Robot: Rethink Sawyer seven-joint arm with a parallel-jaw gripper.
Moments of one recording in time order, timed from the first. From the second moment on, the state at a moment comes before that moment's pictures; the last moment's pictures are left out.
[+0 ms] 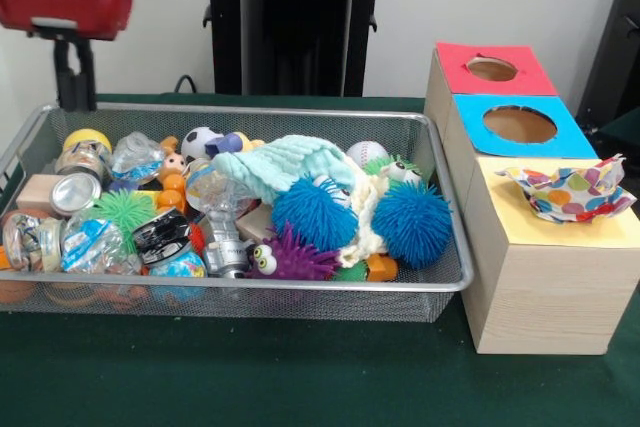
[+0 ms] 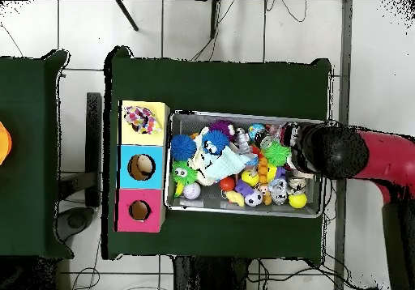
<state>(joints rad) -0.88 -0.78 0.55 1.55 -0.53 0.79 1.69</state>
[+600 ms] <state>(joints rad) -0.81 -0.75 0.53 1.62 -0.58 0.71 1.68</state>
